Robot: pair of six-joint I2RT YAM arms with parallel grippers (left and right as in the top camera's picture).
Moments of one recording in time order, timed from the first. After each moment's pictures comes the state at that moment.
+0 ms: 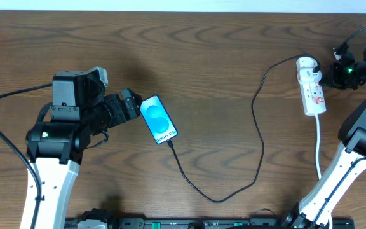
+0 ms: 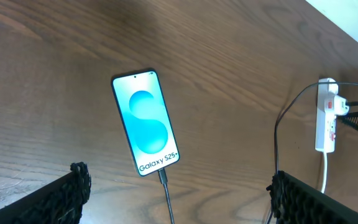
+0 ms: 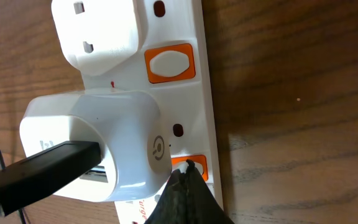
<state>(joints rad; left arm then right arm) -0.06 1.13 1.13 -0.91 0.32 -0.46 -0.48 2.45 2.13 -1.21 -0.41 -0.35</state>
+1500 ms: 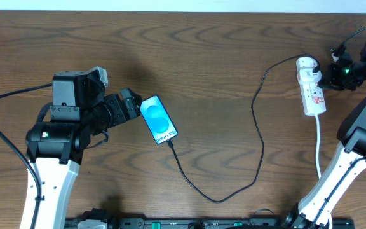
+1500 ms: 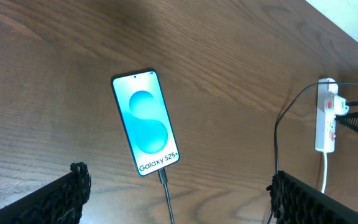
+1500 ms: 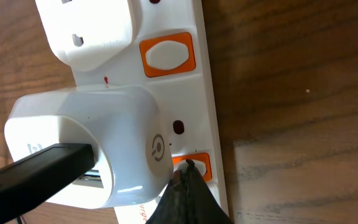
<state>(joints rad) -0.06 1.13 1.13 -0.91 0.32 -0.46 -0.46 2.44 2.10 -1.20 -0.39 -0.32</state>
